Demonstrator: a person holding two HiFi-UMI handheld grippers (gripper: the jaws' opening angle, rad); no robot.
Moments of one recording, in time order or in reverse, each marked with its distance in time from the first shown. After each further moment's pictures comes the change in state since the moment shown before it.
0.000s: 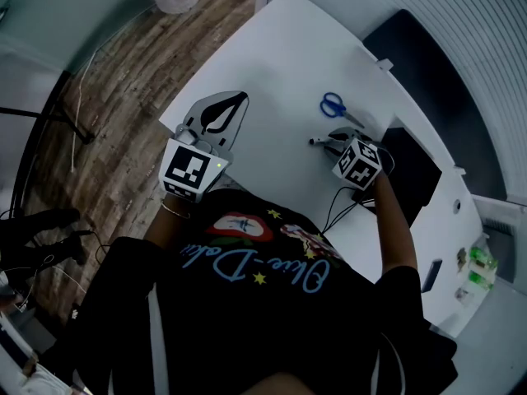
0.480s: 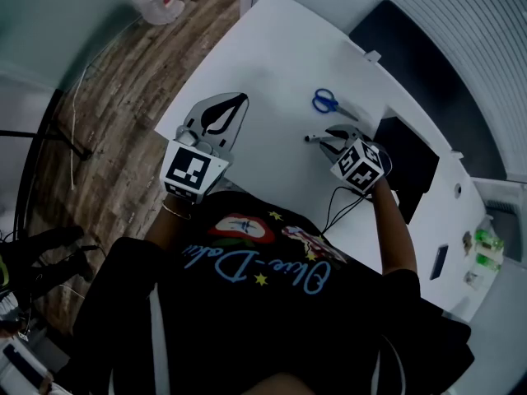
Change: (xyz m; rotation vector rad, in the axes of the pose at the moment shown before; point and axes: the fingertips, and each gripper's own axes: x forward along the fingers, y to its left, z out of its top) left arm 0.009 -0.010 0.007 -0.001 -0.023 -0.072; right arm -0.029 -0.001 0.016 0.127 -0.093 -0.111
